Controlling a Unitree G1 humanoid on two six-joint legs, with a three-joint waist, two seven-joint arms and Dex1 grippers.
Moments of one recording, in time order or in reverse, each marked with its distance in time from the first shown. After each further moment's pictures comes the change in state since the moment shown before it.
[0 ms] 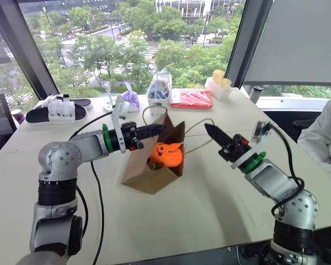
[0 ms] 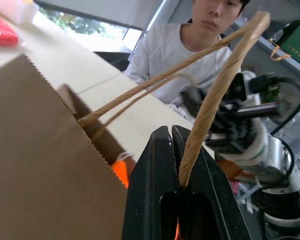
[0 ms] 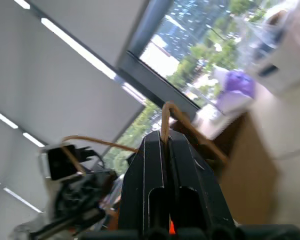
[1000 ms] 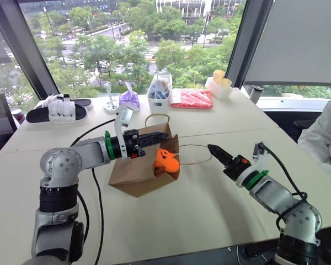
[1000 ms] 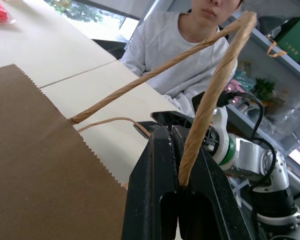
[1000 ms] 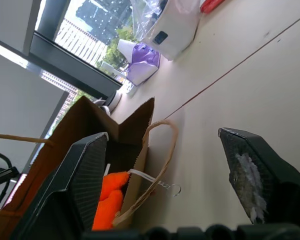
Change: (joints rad) left arm 0.098 -0.027 0.023 -0.072 -0.059 0.081 0.061; right arm 0.188 0.040 -0.109 0.038 -0.224 0.146 -0.042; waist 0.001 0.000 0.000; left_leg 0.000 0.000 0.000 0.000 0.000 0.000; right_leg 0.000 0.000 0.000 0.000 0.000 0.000
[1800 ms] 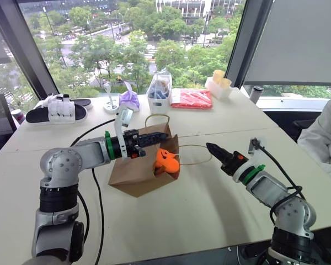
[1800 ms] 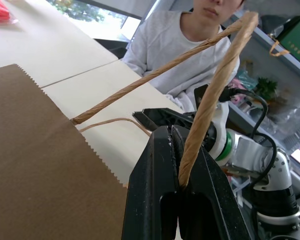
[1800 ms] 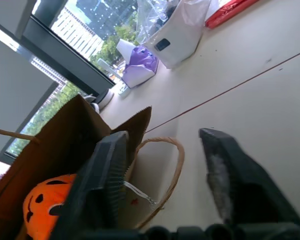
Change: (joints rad) left arm 0.000 -0.002 0.001 -0.006 0.008 0.001 0.002; right arm -0.070 0.038 0.010 -0.008 -0.256 -0.018 0.155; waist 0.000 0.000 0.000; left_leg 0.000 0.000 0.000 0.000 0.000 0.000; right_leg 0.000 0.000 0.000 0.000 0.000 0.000
